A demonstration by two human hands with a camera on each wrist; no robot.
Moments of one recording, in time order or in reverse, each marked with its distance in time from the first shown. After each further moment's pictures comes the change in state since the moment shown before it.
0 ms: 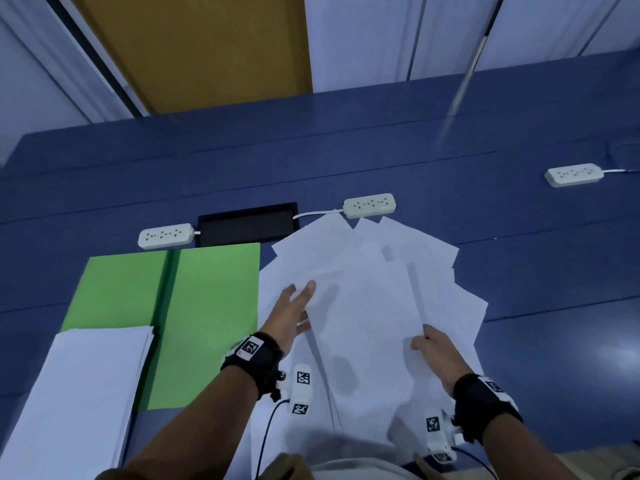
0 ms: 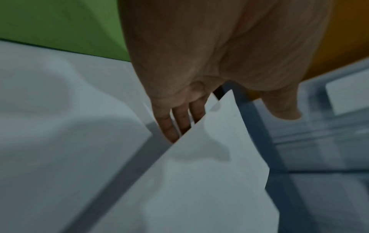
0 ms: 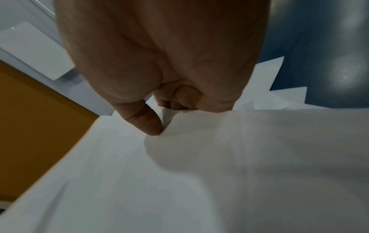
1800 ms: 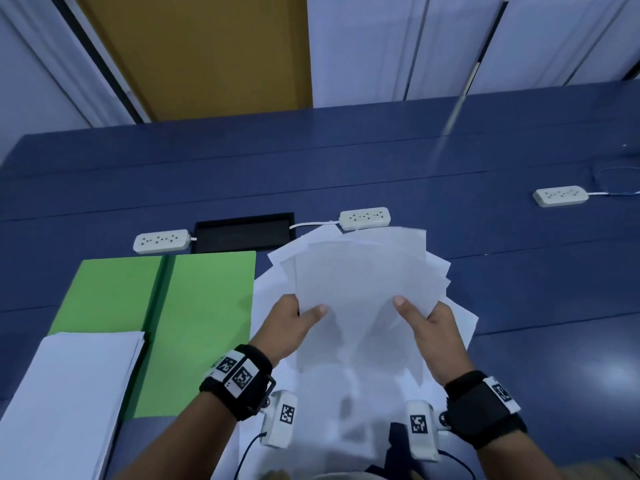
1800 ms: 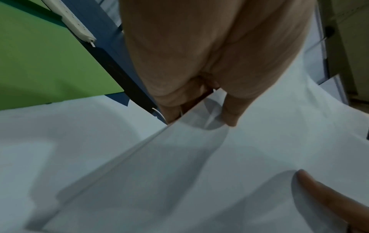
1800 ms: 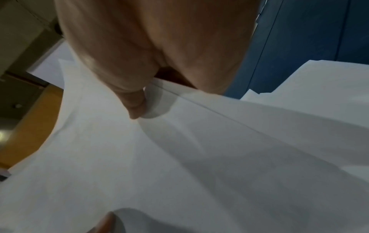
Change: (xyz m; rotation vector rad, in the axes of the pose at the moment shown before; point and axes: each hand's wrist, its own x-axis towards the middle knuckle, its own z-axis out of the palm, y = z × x) left_hand -0.050 0.032 0.012 0.507 -0.042 0.374; right_hand -0.071 -0.105 0.009 0.225 0.031 -0.494
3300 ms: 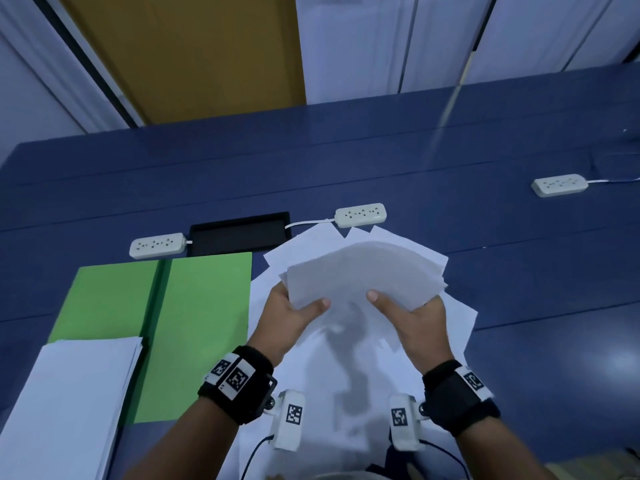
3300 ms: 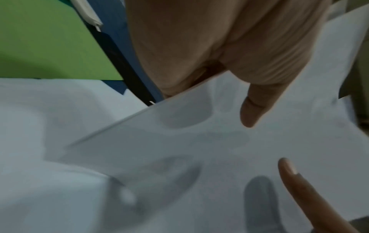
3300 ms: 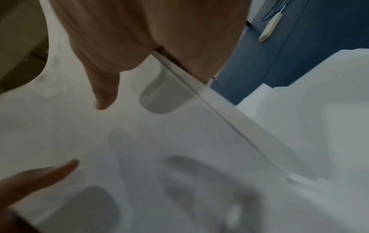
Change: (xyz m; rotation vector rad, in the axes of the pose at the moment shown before) left_hand -0.004 0.028 0.015 -0.382 0.093 0.124; right_hand 0.008 0.004 0.017 0.141 0.117 -0.122
